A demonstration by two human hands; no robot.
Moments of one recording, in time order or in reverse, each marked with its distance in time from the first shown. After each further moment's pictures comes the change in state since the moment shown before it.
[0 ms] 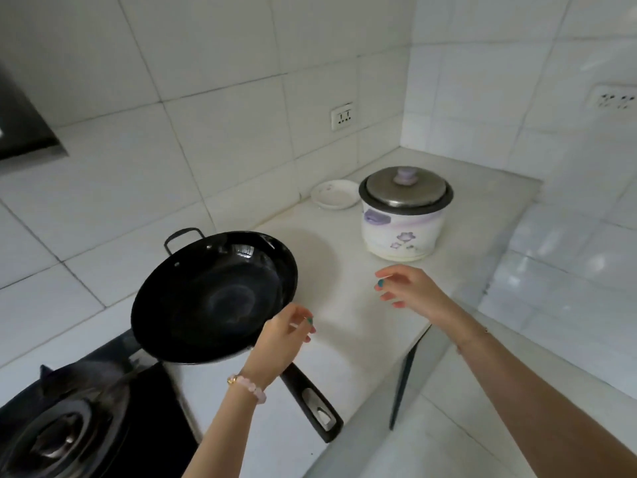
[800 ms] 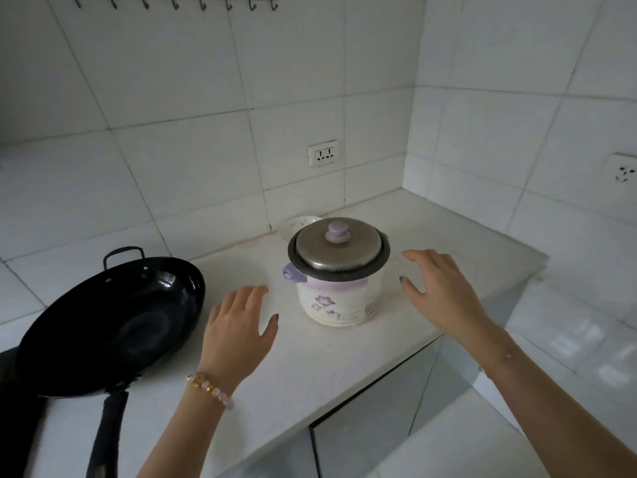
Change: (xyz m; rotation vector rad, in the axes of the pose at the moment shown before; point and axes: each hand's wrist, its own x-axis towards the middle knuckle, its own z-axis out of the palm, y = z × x) left_hand 0.100 0.143 0.143 0.907 0.613 0.215; right_hand 0.110 -0.003 -0.272 -0.885 0.275 -0.699
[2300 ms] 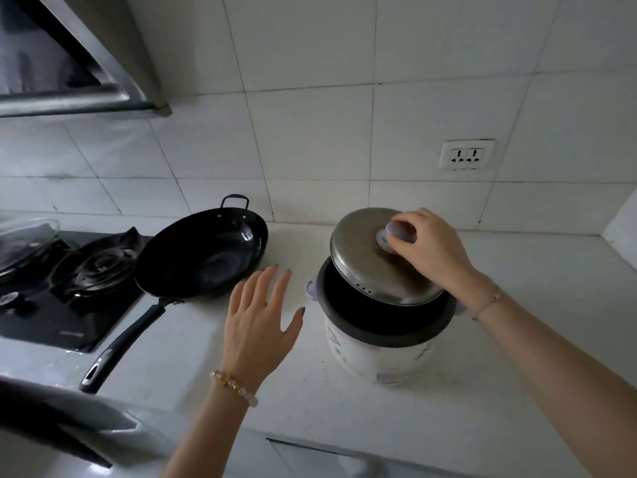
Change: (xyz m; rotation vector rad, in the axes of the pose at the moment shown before) left_hand 0.063 0.104 0.048 0.357 0.079 -0.530; right_hand 0.247 0.023 0.088 0.498 -0.261 -0.502
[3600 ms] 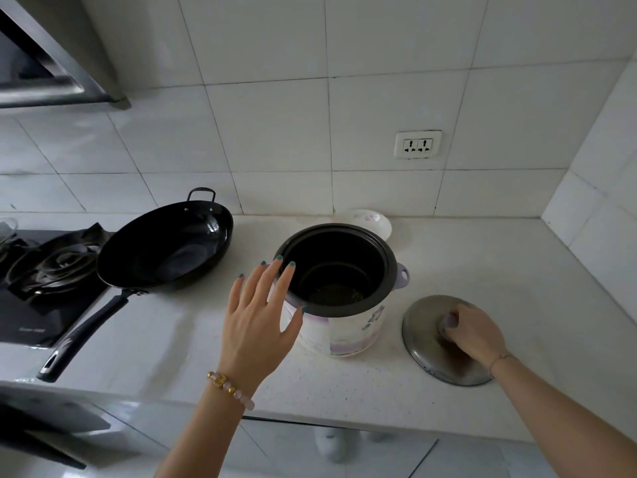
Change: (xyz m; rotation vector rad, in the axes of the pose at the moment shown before) left_hand -0.025 0.077 -0.013 -0.010 -0.040 0.065; right_hand -0.150 0.201 0.010 -0.337 -0.291 0.509
